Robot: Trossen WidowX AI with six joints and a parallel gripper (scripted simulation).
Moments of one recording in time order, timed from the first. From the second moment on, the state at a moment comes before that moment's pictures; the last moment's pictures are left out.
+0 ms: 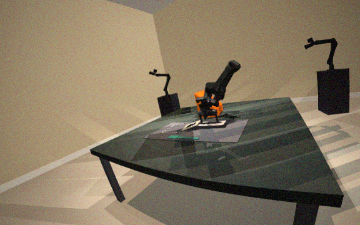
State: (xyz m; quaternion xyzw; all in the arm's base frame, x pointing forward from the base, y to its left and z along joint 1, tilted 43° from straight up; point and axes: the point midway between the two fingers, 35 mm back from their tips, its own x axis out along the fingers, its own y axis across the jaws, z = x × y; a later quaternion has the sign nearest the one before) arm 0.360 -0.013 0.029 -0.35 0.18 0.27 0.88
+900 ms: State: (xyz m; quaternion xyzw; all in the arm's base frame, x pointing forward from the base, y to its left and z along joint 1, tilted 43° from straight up) arm 0.352 -0.090 0.020 -0.36 0.17 0.26 0.88
